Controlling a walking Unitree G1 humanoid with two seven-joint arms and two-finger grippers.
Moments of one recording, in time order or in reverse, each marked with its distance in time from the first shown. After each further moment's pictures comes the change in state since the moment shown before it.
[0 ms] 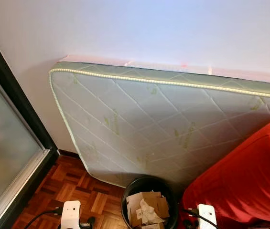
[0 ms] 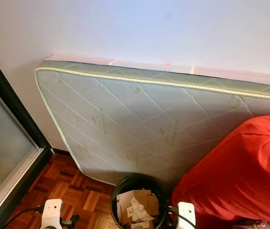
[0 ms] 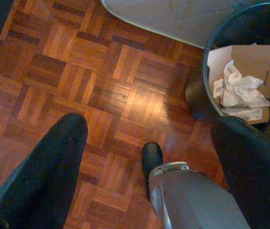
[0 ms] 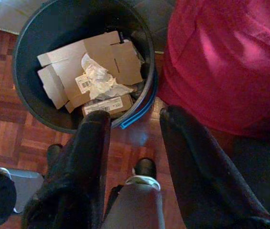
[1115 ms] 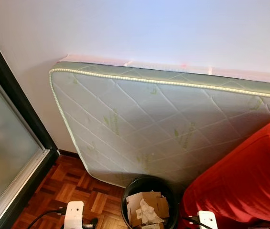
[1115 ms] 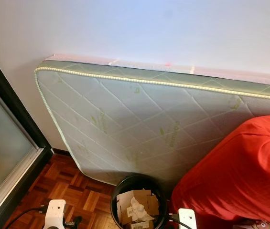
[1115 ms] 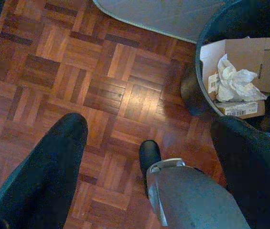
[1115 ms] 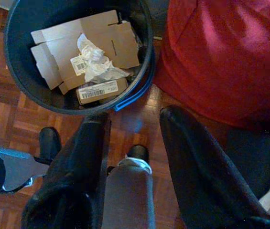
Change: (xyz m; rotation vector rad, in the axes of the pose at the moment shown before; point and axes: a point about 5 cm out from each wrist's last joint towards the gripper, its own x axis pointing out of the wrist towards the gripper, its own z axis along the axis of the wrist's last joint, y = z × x) left arm 0.000 -0.007 -0.001 0.029 0.005 -0.024; right arm -0.005 -0.008 -0.015 -0.049 0.051 -0.001
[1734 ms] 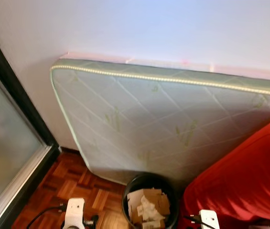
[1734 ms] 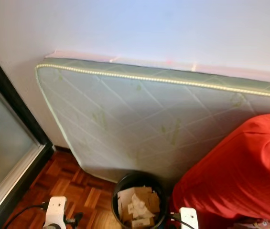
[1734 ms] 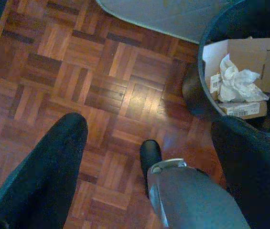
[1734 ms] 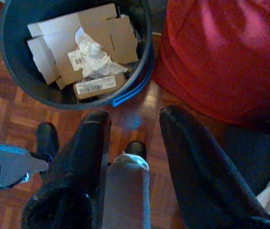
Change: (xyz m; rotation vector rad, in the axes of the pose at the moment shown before) left arm 0.002 -0.001 0.008 0.001 -0.021 -0.003; right arm -0.001 -0.006 0.003 -0.003 -0.001 -0.007
